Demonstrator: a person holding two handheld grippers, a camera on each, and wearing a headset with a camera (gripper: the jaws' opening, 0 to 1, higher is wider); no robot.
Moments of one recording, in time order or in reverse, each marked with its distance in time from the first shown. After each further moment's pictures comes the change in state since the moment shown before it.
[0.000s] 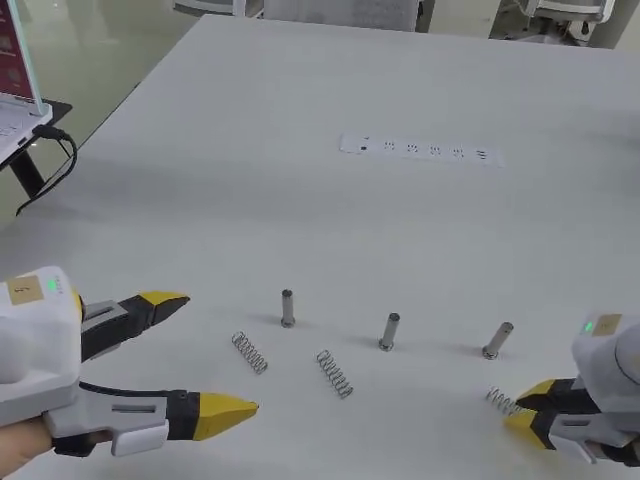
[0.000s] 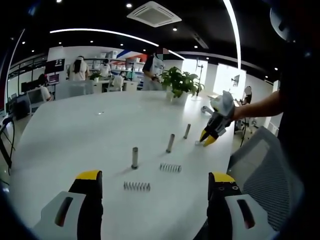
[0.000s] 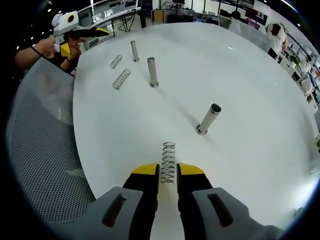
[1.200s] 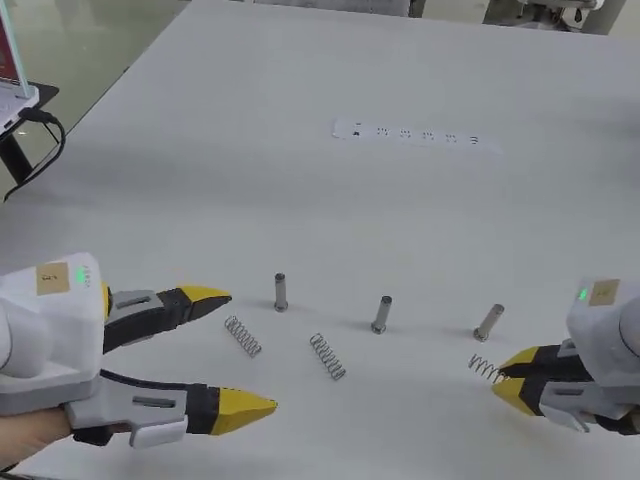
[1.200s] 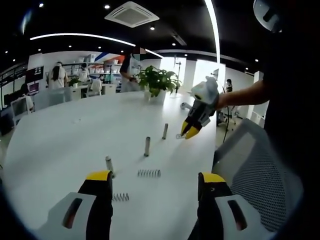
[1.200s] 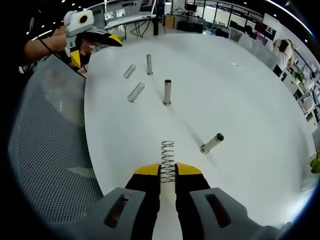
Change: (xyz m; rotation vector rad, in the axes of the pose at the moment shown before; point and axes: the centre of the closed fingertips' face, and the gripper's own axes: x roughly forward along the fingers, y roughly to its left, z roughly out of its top) left arm 0.018 -0.043 0.006 0.097 0.004 -0.178; right arm -0.024 0.016 0.031 -0.111 -0.056 0.009
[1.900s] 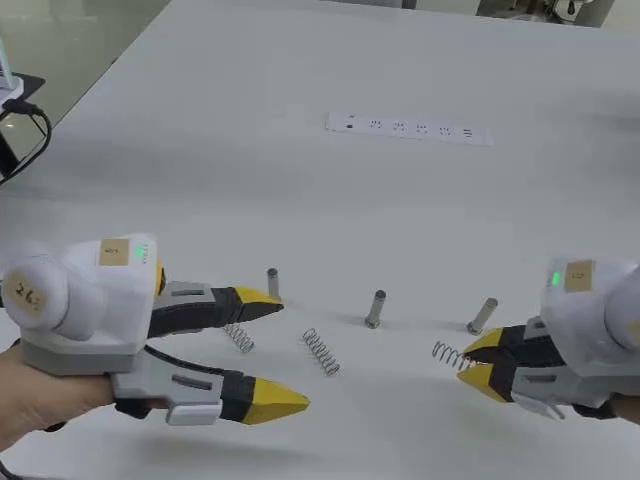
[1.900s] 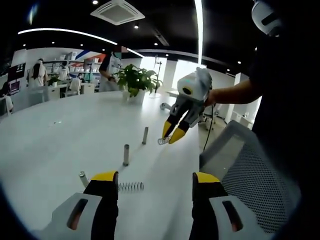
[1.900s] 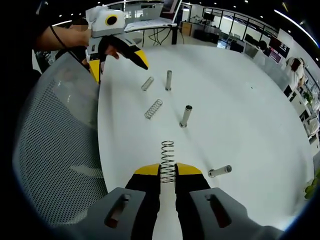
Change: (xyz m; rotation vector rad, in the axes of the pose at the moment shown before) left arm 0.036 -0.023 0.013 0.007 -0.004 -0.197; right arm -0.002 0.024 0.040 -0.142 -0.058 0.062
